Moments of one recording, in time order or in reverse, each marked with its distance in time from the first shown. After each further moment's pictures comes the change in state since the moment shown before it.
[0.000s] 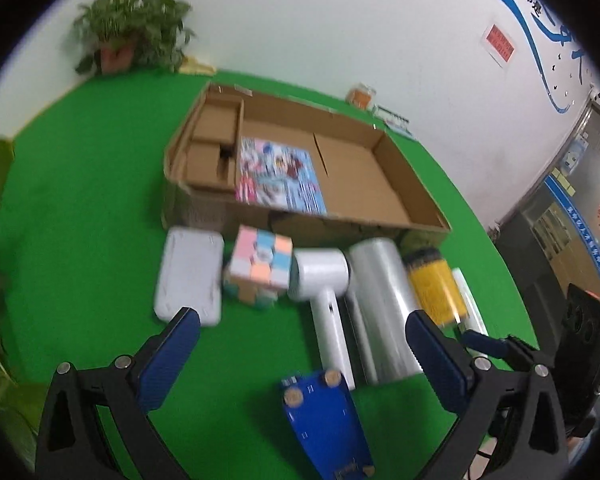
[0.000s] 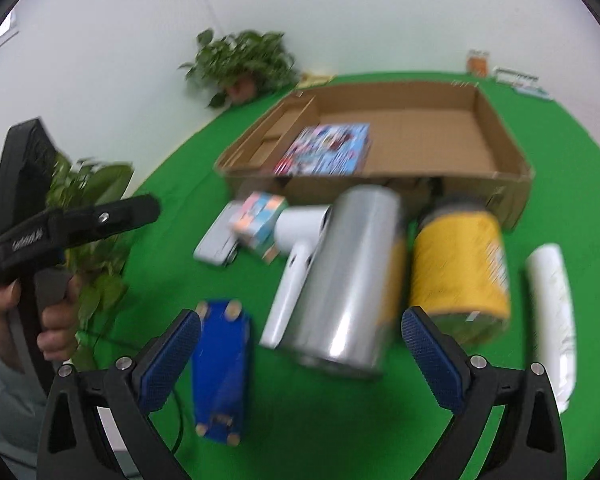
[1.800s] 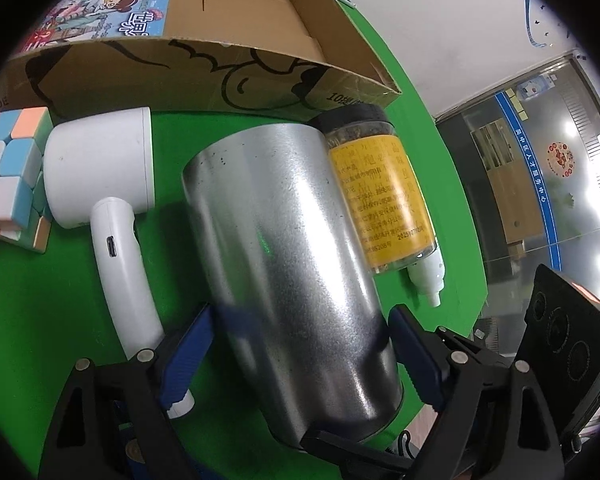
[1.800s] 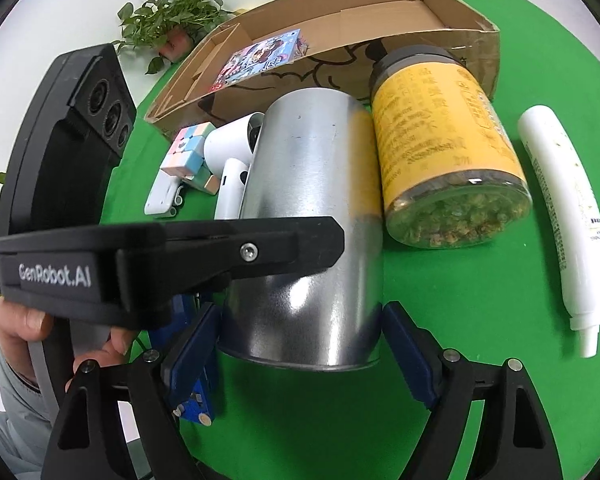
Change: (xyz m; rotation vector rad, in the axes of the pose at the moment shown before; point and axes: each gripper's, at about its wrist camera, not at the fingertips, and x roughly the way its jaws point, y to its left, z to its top) left arm 0.153 -0.081 -0.002 0.034 0.480 -0.297; right arm 0.037 -0.046 -0.015 0.252 0.219 -0.052
